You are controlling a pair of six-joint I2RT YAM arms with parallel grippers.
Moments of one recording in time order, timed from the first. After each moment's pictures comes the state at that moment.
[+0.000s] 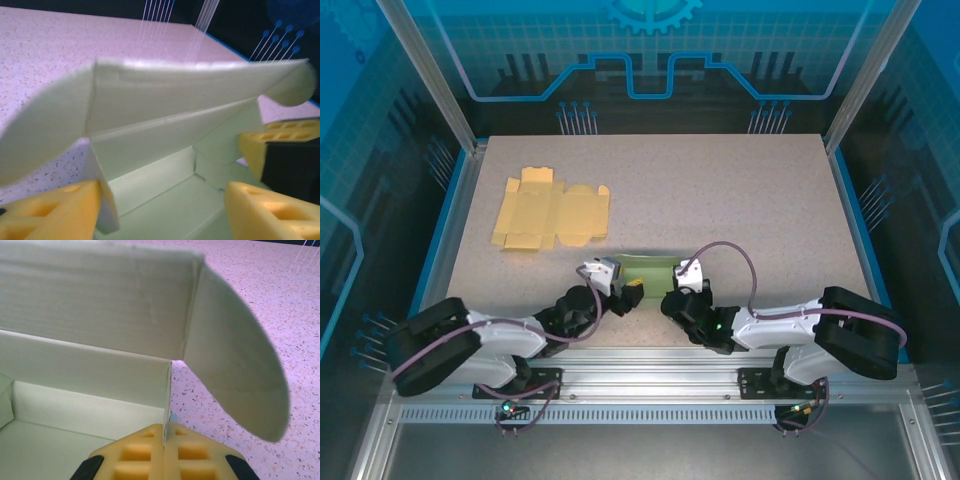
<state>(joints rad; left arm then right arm) -0.93 1.25 0.18 0.85 -0.29 -0.37 1.15 1.38 0.45 0.23 0.89 0.56</state>
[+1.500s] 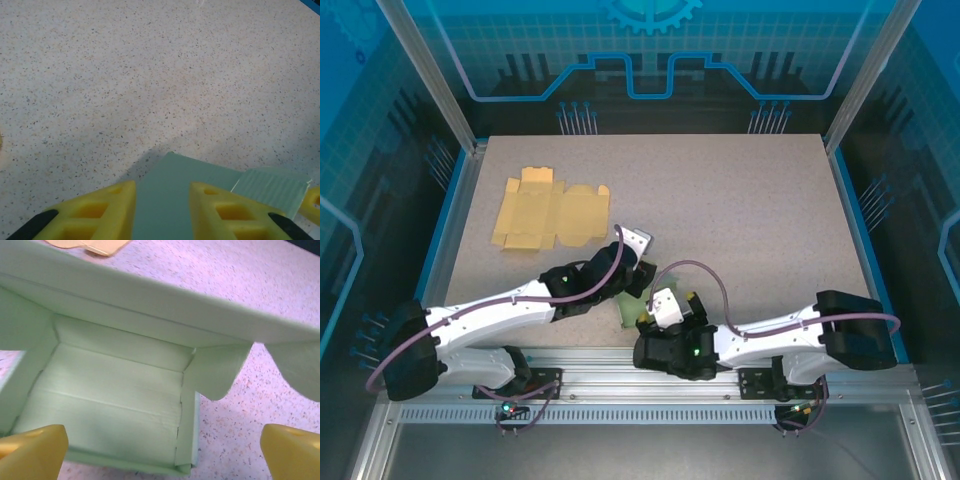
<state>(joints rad) -0.95 1.24 0.83 -0.25 -0.26 -0.38 1.51 1.42 0.74 -0.49 0.99 0.81</state>
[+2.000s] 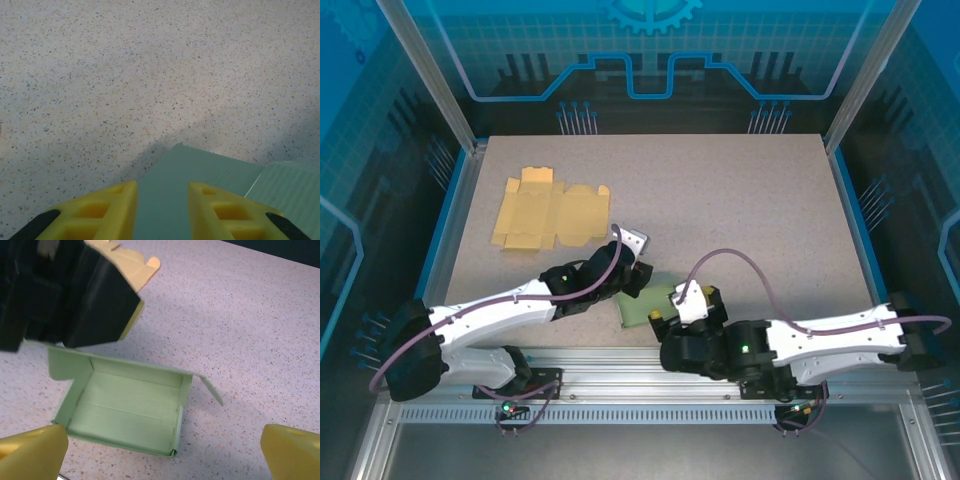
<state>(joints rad) -0.92 1.24 0.80 -0.24 -0.23 -0.40 1.57 1.07 0.80 -0.73 0.97 0.85</state>
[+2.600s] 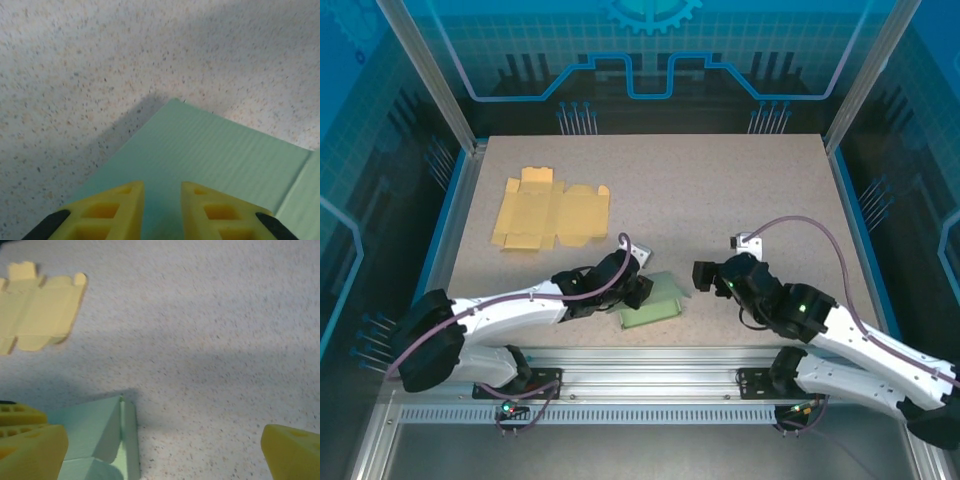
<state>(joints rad) -0.92 1.34 0.72 -0.18 -0.12 -0.44 0.89 0.81 0.77 -0.74 0.48 0.76</state>
